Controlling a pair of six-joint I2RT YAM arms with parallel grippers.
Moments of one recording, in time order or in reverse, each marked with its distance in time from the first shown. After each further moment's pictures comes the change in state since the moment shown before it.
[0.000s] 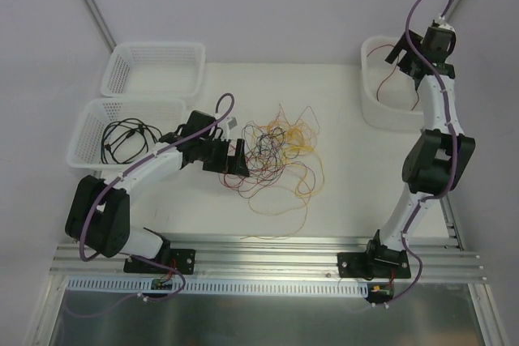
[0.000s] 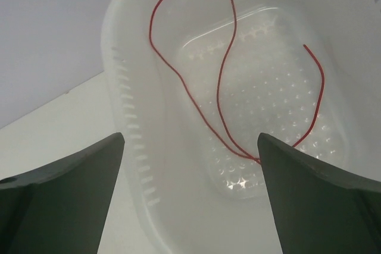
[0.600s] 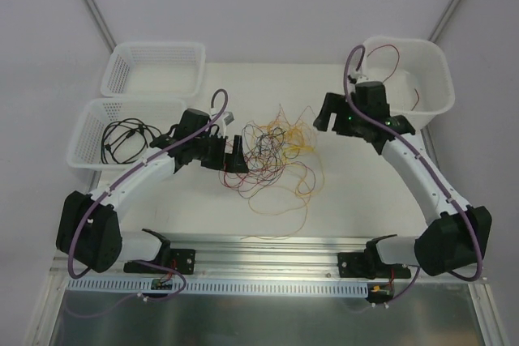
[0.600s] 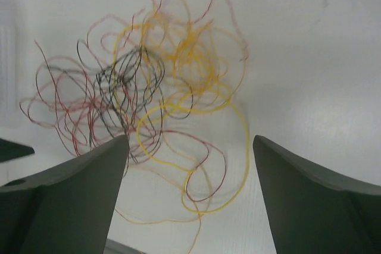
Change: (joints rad) left arm 0.000 -0.111 0.000 -0.001 -0.002 0.000; right arm 0.459 -0.669 -0.654 -0.171 -0.100 0.062
